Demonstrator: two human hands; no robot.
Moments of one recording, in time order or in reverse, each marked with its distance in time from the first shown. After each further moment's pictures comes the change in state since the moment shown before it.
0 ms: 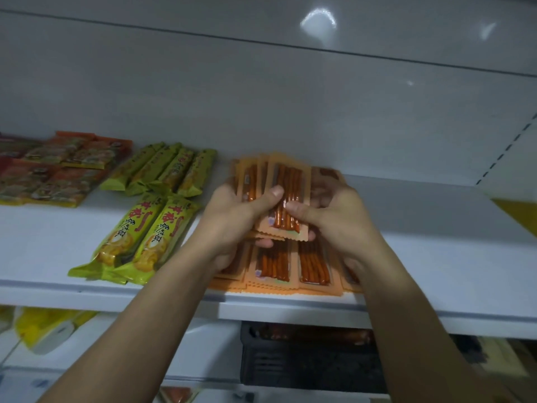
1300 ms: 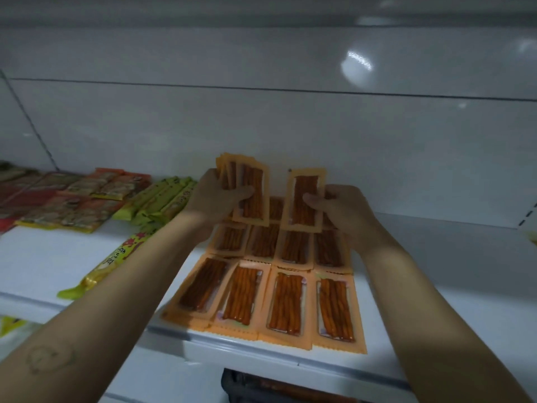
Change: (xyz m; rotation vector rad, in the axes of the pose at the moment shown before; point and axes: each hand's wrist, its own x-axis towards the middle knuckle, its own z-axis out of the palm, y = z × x) left_hand 0.084 0.025 0.010 0.348 0.306 0.181; right_hand 0.103 0.024 -0.071 0.112 -0.066 0.035
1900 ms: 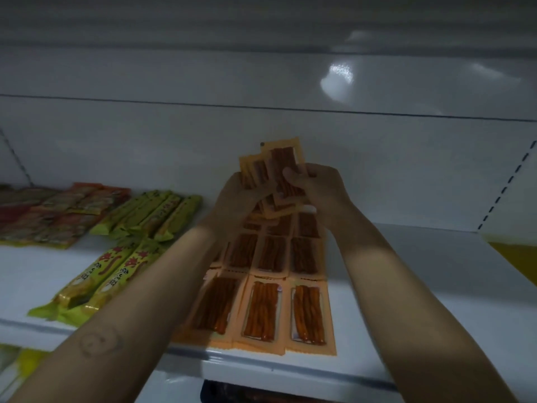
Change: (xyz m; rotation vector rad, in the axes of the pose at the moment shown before) left_hand -0.006 0.031 0.061 -0.219 -0.224 0.097; right_hand 0.028 -0.034 -0.006 0.168 0.047 -0.125
